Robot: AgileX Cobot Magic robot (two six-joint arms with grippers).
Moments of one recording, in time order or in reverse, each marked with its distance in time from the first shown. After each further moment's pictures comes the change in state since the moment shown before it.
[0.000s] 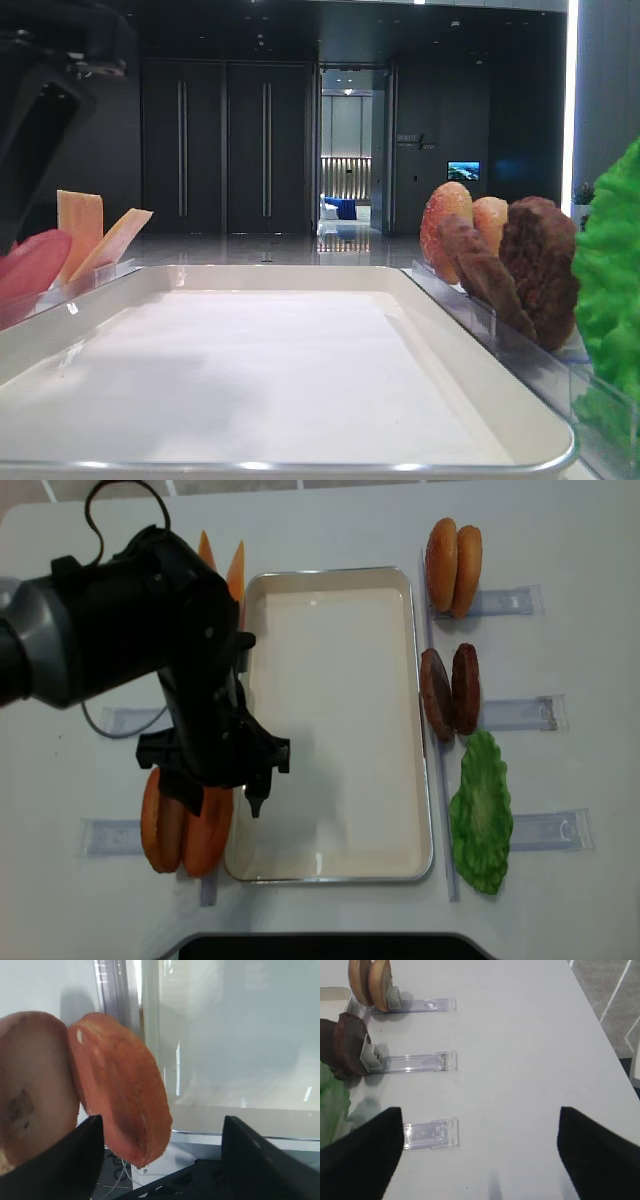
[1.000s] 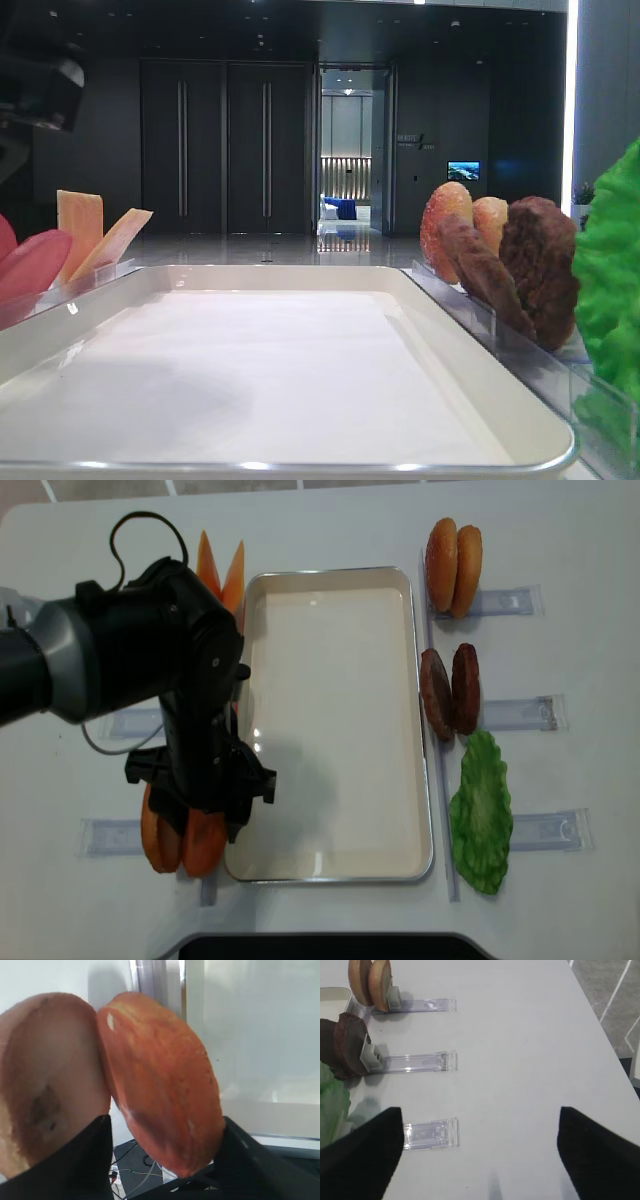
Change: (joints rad) left arm 0.000 0.022 0.063 0.044 0.018 0.024; right arm 0.000 0.000 0.000 0.000 0.000 0.000
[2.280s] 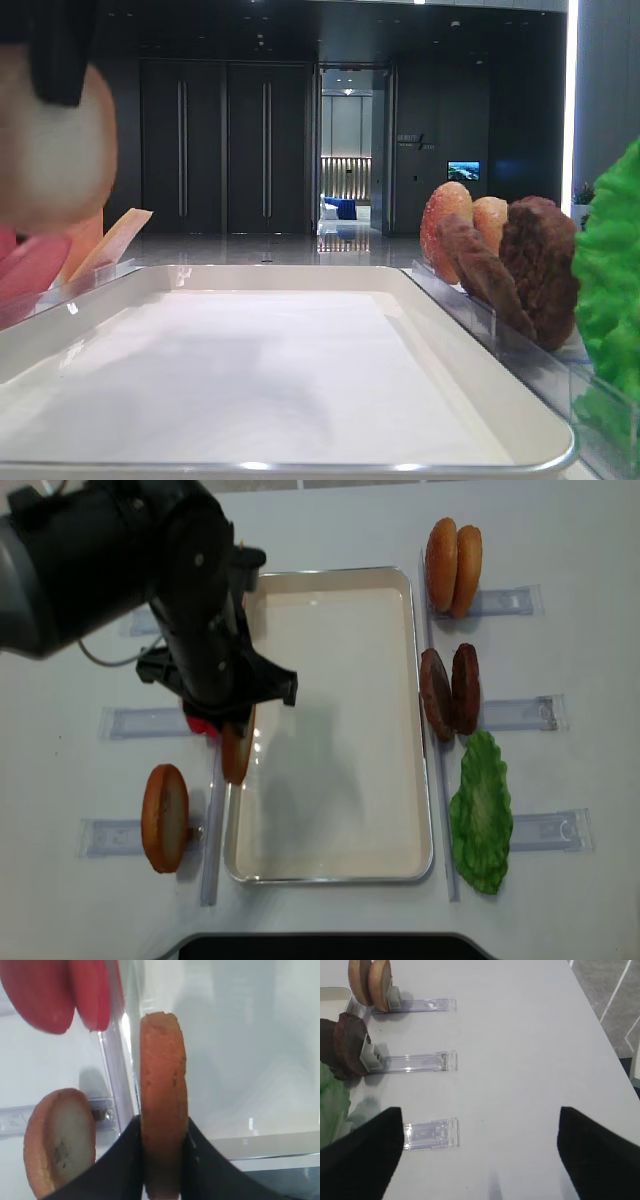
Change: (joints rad) left arm -0.002 -0.055 -0.262 0.059 0.022 0.071; right arm 0.000 0.000 0.000 0.000 0.000 0.000
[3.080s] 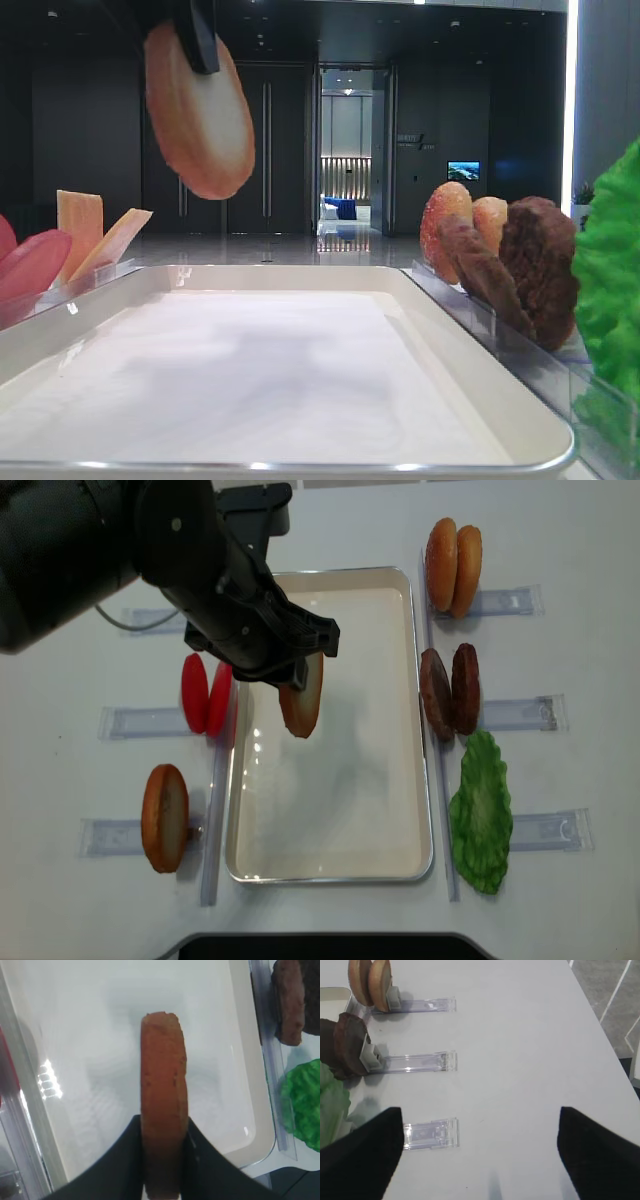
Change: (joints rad) left arm 0.000 -0.029 -0.011 -0.172 -0.274 0.137; right arm 0.000 0.000 0.000 0.000 0.000 0.000
